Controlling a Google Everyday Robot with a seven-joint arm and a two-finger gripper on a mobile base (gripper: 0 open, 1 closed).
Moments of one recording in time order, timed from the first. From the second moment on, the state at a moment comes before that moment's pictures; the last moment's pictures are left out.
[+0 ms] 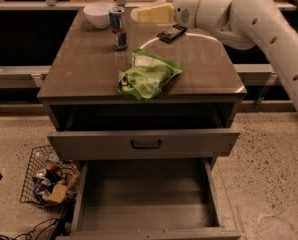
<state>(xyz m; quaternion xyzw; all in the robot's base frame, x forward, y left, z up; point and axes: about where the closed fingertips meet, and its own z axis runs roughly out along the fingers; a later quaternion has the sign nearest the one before) 0.753 -0.018 1.018 -0.36 0.60 0.30 0.64</state>
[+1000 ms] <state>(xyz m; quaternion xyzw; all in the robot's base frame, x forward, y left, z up) 0.809 0.054 0.976 -0.37 0.61 0.33 0.62</state>
